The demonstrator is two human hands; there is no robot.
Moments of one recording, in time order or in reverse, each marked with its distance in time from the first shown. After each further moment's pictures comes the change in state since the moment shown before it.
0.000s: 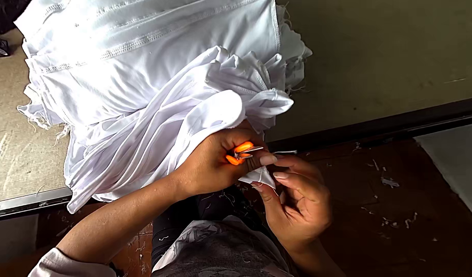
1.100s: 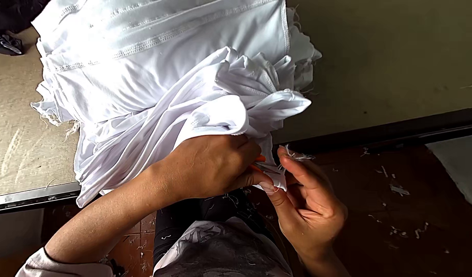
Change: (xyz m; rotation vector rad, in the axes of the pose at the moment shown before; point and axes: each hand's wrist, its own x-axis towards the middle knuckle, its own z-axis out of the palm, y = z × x) left_hand 0.001 0.027 -0.026 0.932 -0.430 0.096; right_hand 0.005 -0.004 -0.006 0.138 -0.057 0.130
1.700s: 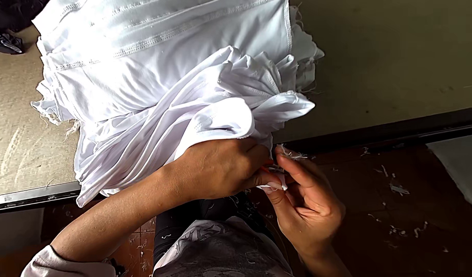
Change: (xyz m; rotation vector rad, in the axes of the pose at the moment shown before) left_hand 0.005 0.003 0.014 -0.011 0.090 0.042; right_hand 0.002 0.000 0.002 -0.025 -0.015 -0.008
